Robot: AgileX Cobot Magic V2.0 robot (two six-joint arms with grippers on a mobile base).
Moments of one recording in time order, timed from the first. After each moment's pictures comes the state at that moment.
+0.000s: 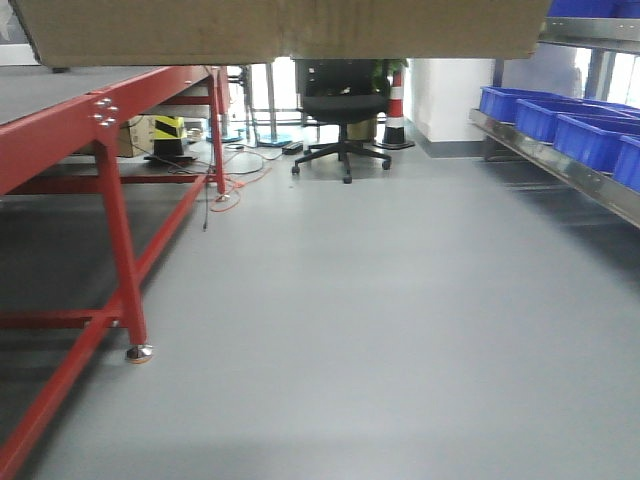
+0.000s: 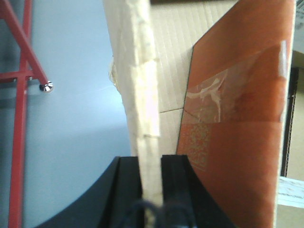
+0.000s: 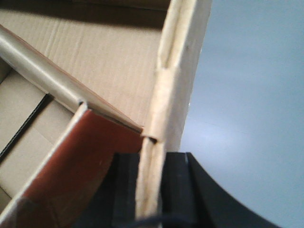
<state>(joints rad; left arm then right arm) -0.33 1.42 -1.83 0.14 1.15 -0.20 0.34 1.35 -1.63 0.16 0.88 -0.05</state>
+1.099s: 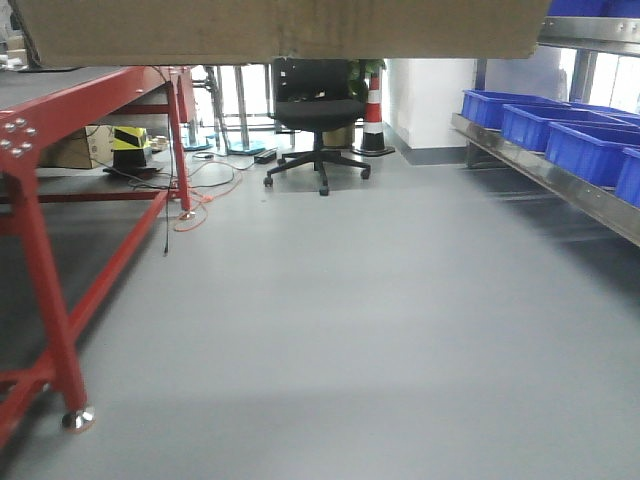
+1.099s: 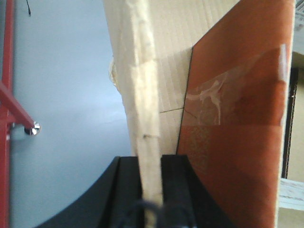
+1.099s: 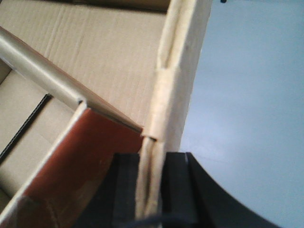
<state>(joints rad) -0.33 1.42 -1.83 0.14 1.15 -0.20 0.34 1.35 -1.63 0.16 0.88 -0.05</state>
